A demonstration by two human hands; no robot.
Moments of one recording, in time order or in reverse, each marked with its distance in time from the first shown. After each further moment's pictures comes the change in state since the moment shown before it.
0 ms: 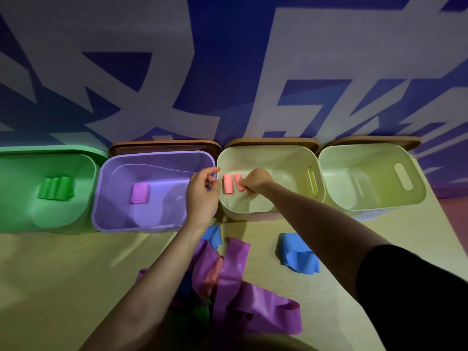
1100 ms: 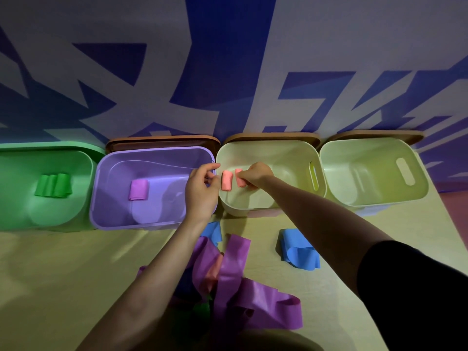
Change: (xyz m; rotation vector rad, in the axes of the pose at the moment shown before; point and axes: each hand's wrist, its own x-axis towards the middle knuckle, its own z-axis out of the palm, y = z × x) left_hand 0.001 0.000 0.000 -0.015 -0.008 -0.004; right_hand 0.003 0.000 -0.003 0.108 -0.005 0.006
